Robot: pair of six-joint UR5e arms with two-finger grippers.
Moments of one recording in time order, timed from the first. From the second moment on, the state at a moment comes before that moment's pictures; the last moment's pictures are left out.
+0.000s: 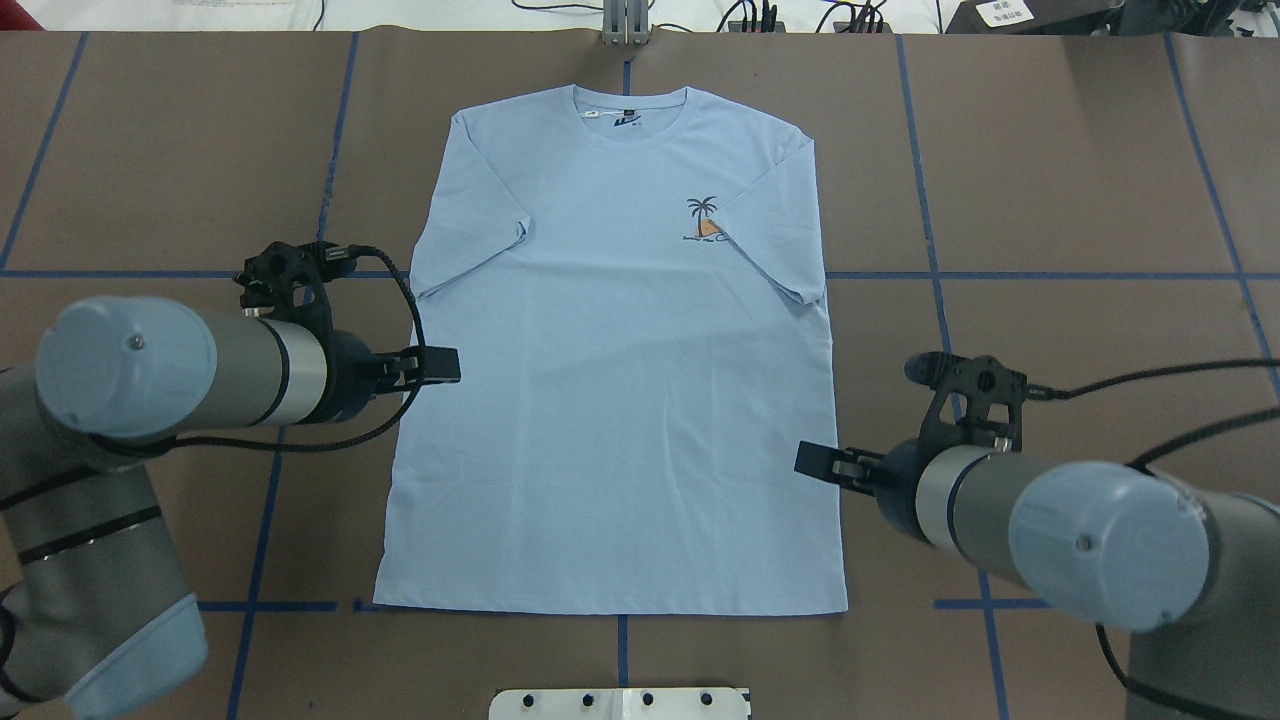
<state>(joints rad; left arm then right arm) -0.48 -1.80 -2.07 -1.92 -1.69 -1.45 0.22 -1.48 2.28 -1.42 1.39 1.66</state>
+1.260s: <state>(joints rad) -0.10 -1.55 -2.05 -2.13 -1.40 -1.84 -0.03 -1.61 2.29 -1.26 1.13 1.88</state>
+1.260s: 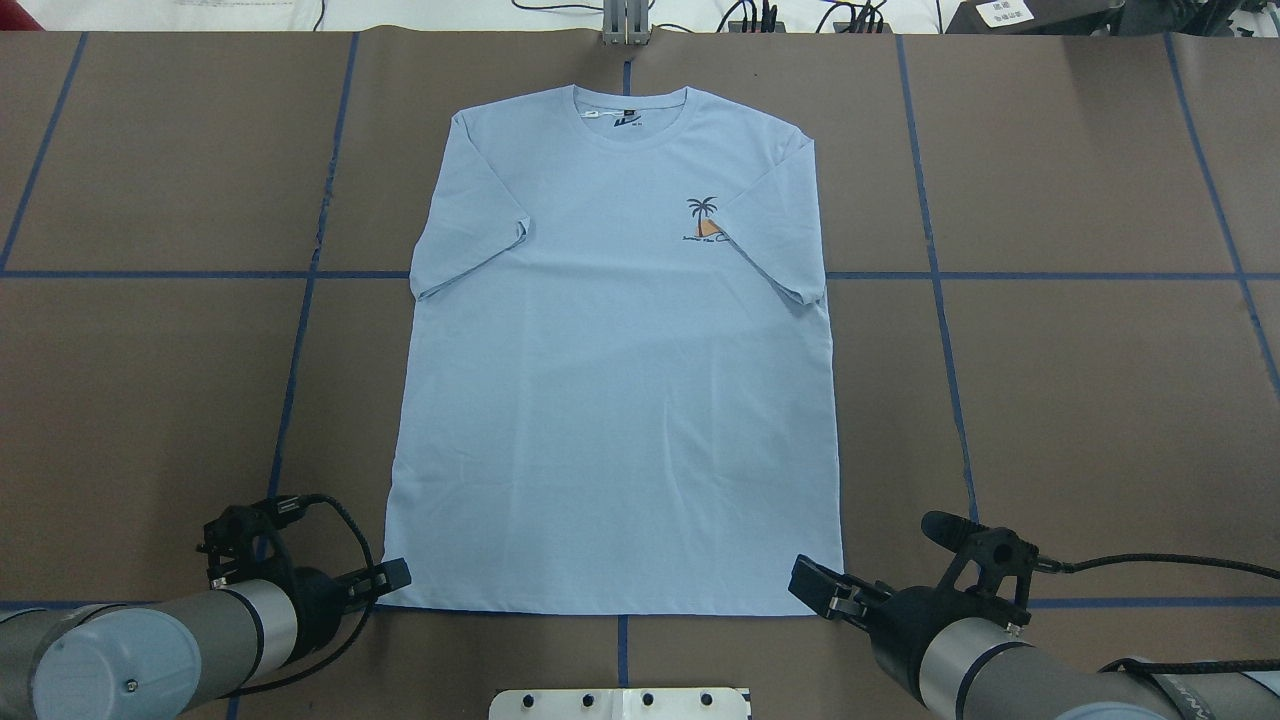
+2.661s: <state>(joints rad) -0.09 -1.59 -2.04 -2.12 -1.40 -1.83 -0.05 -1.58 2.18 -1.30 1.11 2.00</state>
